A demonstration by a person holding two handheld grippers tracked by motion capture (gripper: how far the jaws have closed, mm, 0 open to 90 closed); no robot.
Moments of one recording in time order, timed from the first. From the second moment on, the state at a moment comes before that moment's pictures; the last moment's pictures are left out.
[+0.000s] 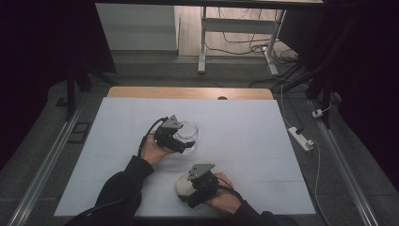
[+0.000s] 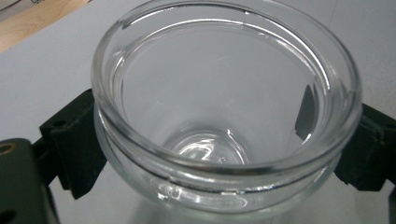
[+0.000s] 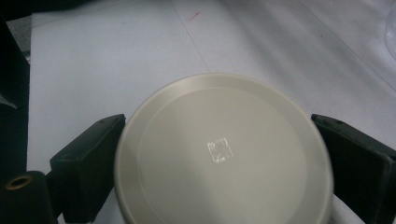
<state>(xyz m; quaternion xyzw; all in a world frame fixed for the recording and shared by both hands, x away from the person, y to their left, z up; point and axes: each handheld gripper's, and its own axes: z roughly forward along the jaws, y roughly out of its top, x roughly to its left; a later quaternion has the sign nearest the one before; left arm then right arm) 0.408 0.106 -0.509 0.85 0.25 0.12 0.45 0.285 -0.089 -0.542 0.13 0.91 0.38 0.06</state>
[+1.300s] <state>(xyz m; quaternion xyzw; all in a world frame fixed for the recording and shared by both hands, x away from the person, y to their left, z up) 0.382 0.123 -0.506 0.85 0.29 0.09 0.44 0.285 -0.103 -0.519 0.17 0.89 0.42 0.04</state>
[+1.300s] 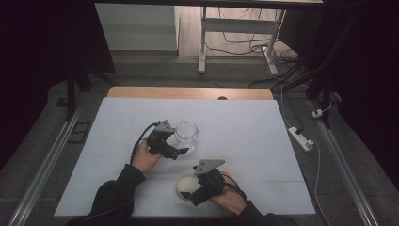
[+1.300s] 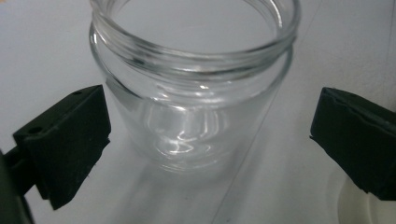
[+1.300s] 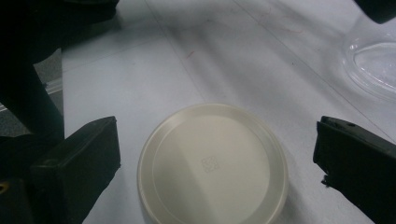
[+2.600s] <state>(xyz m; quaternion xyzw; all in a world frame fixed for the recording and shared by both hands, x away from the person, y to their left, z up) 0.310 0.152 -0.492 0.84 0.29 0.06 0.45 0.286 -0.138 -0.506 0.21 0.88 0.42 0.07</state>
